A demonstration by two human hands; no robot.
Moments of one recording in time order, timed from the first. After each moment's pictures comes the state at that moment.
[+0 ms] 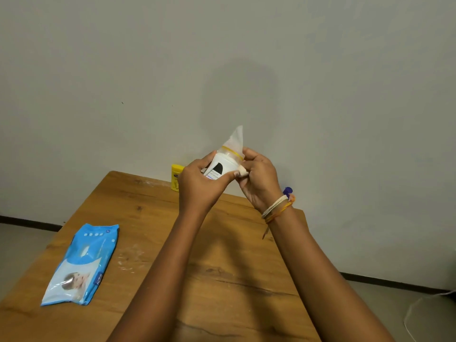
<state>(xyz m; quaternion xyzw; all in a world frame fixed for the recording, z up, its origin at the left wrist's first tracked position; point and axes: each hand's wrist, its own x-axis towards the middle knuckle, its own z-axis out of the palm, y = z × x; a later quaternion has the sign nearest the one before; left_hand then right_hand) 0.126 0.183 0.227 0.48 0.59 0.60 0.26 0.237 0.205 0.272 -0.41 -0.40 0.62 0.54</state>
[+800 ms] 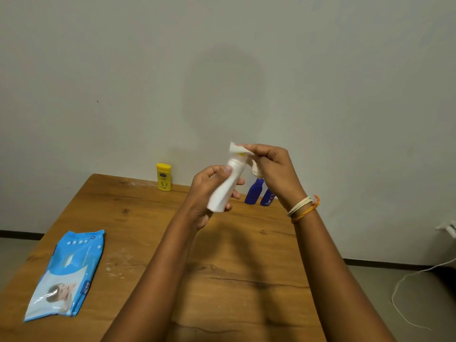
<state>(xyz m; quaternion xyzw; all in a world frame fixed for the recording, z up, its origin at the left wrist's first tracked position) 0.147 0.176 0.227 0.39 0.32 0.51 0.69 0.296 0.192 0.287 -0.50 -0.63 0.35 0.47</state>
